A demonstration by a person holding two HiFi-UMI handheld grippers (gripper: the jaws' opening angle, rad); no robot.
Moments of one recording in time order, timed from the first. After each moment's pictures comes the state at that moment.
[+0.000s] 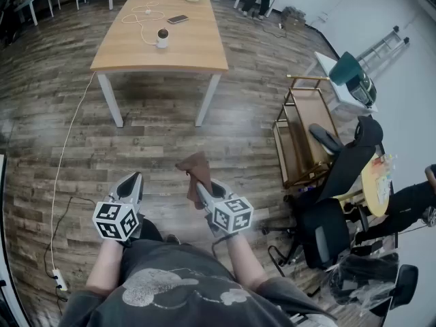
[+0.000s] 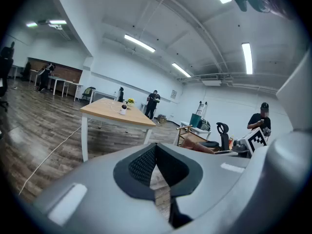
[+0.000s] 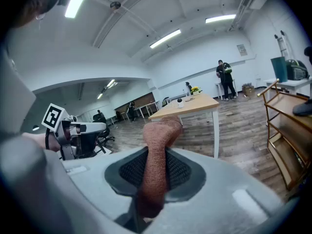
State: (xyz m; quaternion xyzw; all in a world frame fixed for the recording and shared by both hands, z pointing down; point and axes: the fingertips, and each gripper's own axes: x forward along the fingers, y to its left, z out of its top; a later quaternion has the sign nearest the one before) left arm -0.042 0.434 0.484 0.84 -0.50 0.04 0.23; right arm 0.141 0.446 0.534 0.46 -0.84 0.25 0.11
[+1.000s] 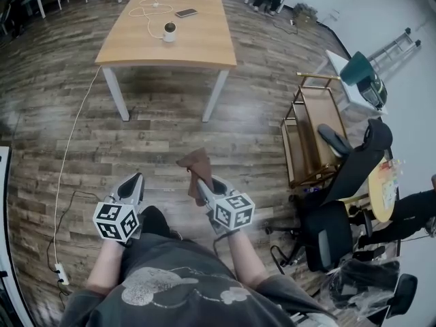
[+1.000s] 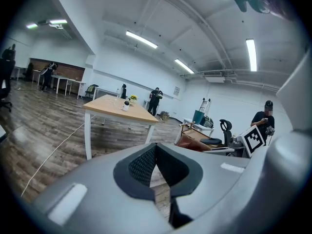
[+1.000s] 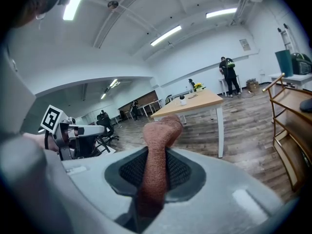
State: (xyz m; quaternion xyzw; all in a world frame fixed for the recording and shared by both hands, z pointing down) left arm -0.043 0.431 0.495 0.83 -0.50 0.06 0.24; right arm 0.138 0.428 0.544 0.44 -0.85 0.26 0.11
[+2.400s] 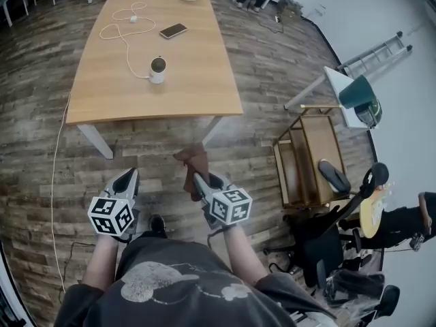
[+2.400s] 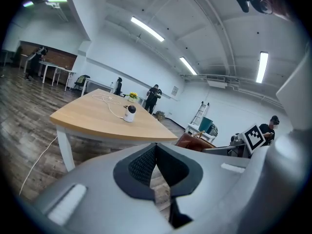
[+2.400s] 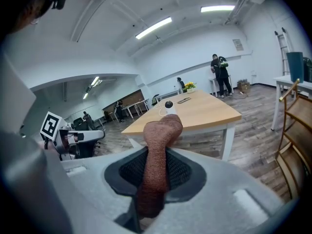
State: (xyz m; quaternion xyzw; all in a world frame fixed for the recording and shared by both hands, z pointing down) left arm -0.091 0.080 0.510 0.85 -0.45 0.05 0.27; right arm 0.097 0.097 0.536 0.50 -0.81 0.28 0.12
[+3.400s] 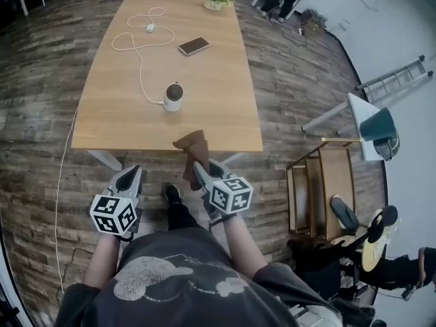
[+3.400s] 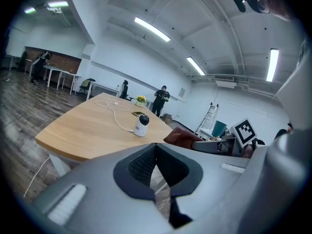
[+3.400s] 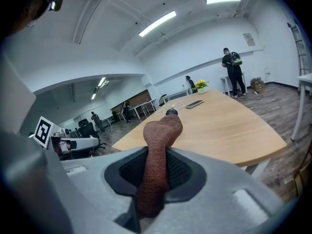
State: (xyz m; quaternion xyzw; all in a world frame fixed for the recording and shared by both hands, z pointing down) left arm -0.108 -0.054 0.511 0.83 -0.48 0.05 0.26; right arm 0.064 -0.085 0.537 0.46 -0.84 0.28 0.12
